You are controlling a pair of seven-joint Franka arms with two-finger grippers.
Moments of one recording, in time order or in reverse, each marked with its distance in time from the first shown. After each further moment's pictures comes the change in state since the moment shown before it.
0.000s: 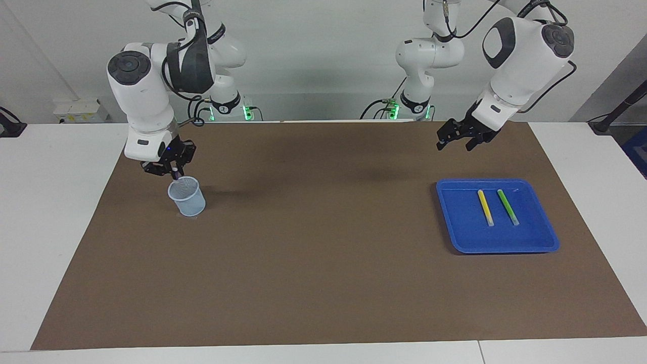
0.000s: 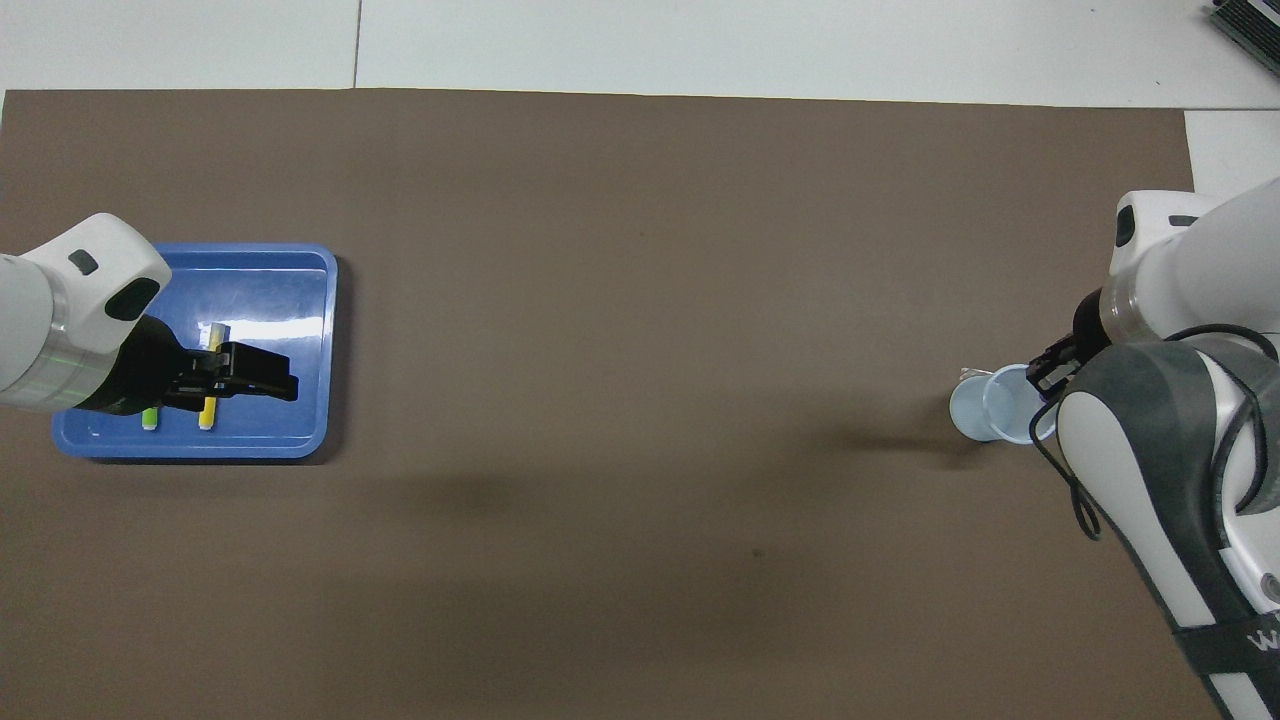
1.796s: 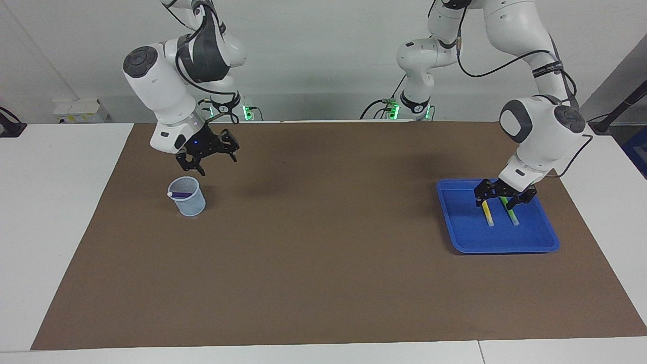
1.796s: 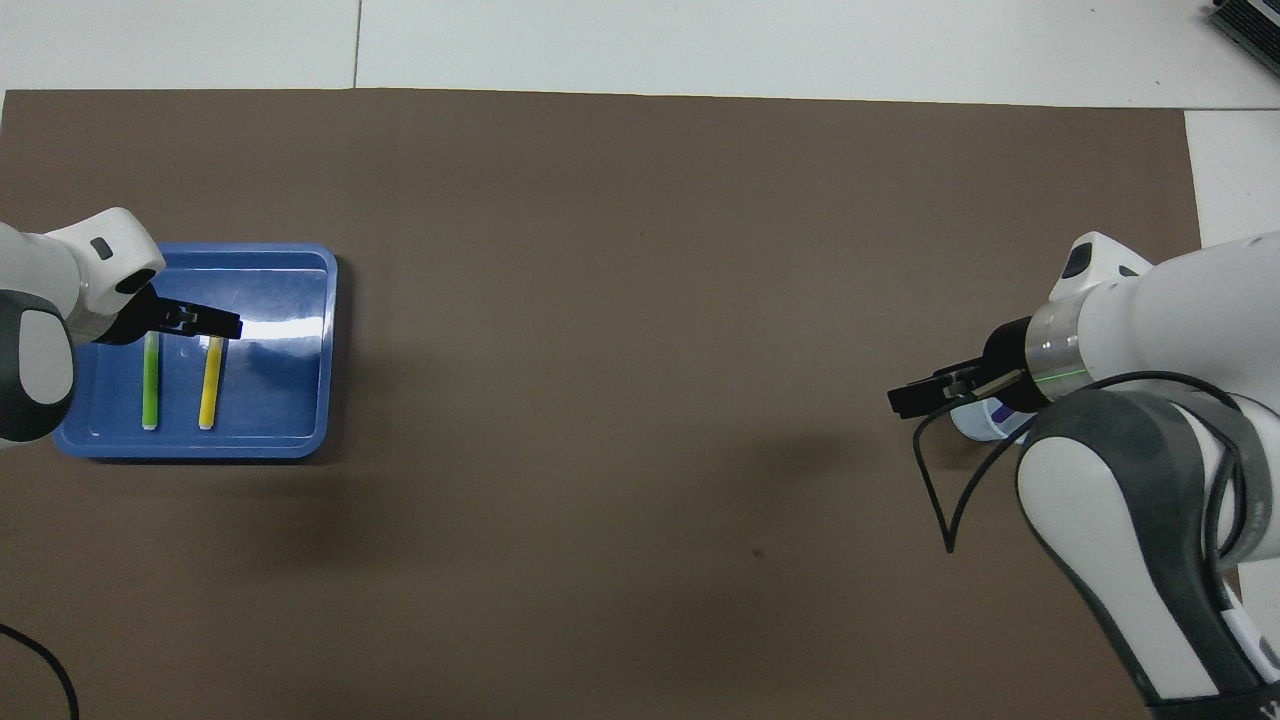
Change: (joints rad) left arm 0.167 0.312 0.003 -0.050 0.135 0.490 0.367; right arm 0.088 -0.085 0.009 -0.127 0.361 0.096 0.329
